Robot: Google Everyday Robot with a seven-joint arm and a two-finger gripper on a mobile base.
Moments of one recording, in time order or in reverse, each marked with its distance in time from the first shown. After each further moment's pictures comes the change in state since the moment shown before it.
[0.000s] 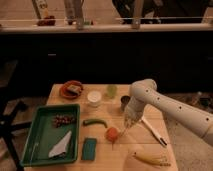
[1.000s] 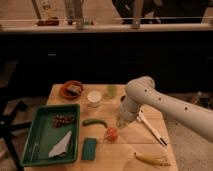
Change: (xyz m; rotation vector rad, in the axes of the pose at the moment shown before) arm -0.057 -0.029 -0.033 0.072 0.014 0.240
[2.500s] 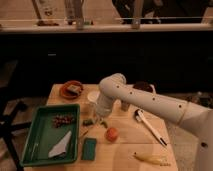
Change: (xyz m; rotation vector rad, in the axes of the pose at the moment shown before) arm -0.068 -0.115 0.038 0.049 -0.060 -0.260
